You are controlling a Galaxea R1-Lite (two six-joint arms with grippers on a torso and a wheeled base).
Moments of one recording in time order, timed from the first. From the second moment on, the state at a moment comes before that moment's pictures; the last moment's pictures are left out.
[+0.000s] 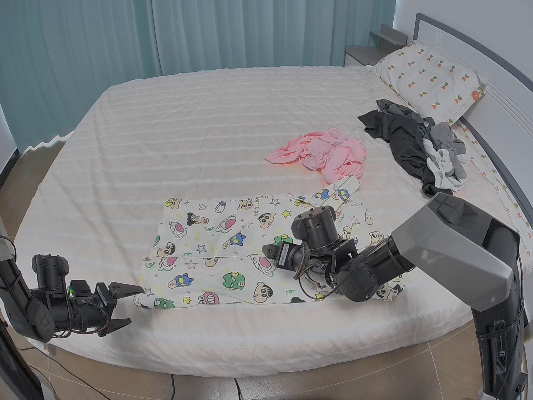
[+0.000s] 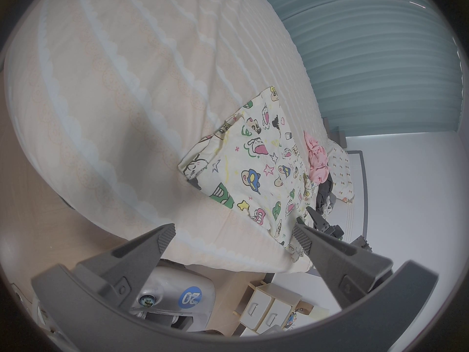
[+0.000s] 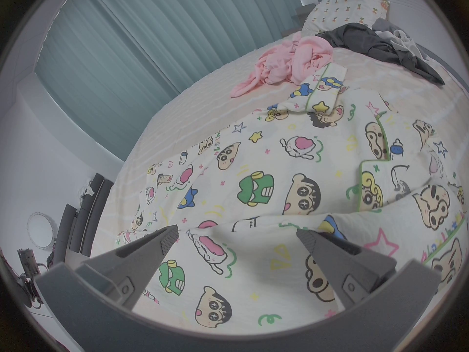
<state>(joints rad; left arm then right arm) 0.20 1.92 -0.20 -0.94 -0.65 -0.79 0.66 2.42 -1.34 -0.52 -0.21 0.66</state>
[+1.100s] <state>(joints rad) 0.20 1.93 -0.20 -0.94 -0.65 -0.79 0.14 2.01 -0.79 -0.52 0.43 0.46</state>
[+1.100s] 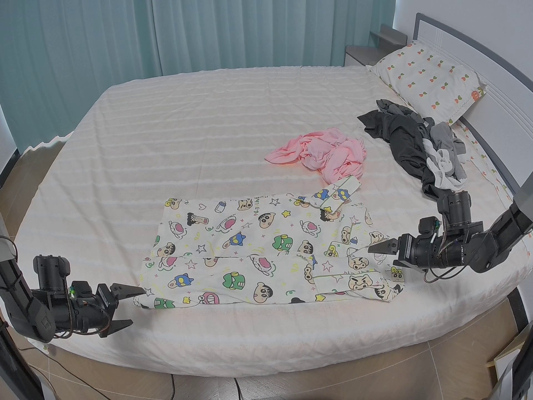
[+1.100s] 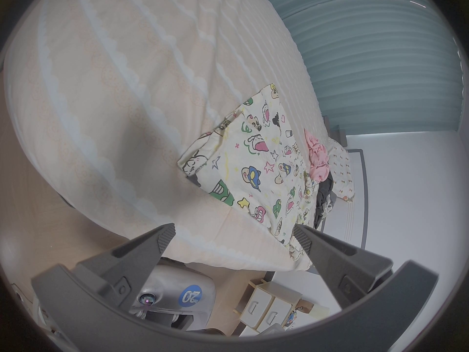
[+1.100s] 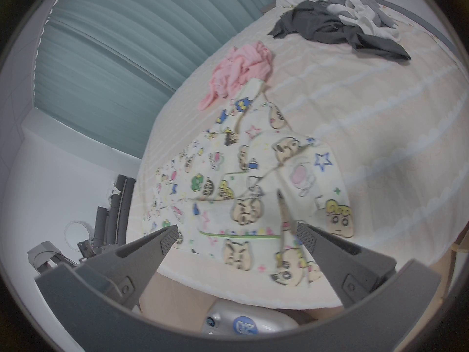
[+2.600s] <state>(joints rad) 0.19 1.94 -0.20 -0.94 -0.65 -0.79 0.04 2.31 -0.99 -0.50 0.78 0.33</state>
